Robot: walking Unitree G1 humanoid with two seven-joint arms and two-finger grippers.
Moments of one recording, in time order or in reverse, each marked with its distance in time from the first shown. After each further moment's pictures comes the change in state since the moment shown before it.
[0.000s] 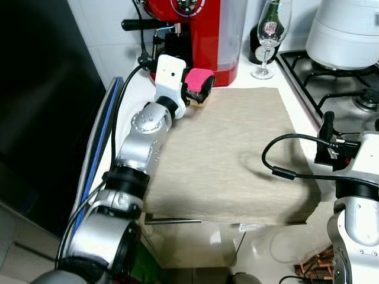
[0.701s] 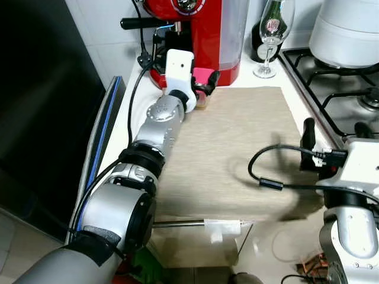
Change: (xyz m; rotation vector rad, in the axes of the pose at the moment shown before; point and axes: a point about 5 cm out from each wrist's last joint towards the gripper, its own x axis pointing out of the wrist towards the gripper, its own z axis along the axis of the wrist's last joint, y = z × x) left arm 0.023 -0.016 -0.023 -0.126 0.132 0.081; right arm -0.017 0.024 0.009 0.118 0.026 0.210
